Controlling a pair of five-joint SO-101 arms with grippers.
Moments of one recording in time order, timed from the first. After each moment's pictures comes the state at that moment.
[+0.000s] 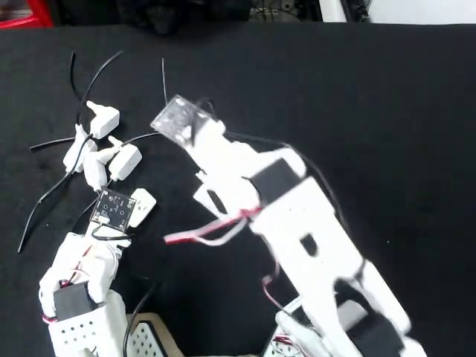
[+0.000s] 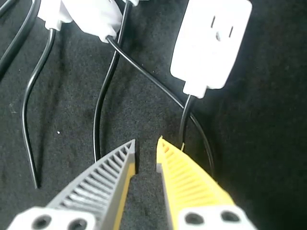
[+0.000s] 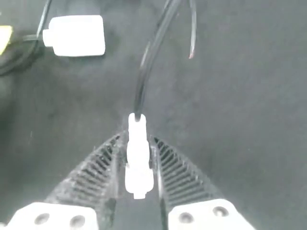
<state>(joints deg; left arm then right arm) -22.9 -102.7 93.1 75.7 -39.3 -35.3 -27.6 20.6 77.8 17.2</state>
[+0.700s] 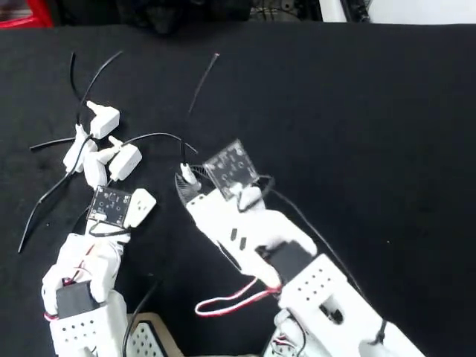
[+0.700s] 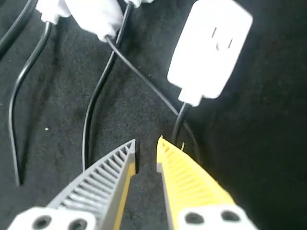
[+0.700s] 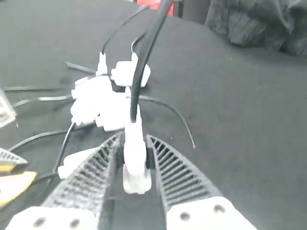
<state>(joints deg) -20.2 -104.0 93.2 74.2 -30.5 -39.4 -58.8 72.2 17.7 -0.9</state>
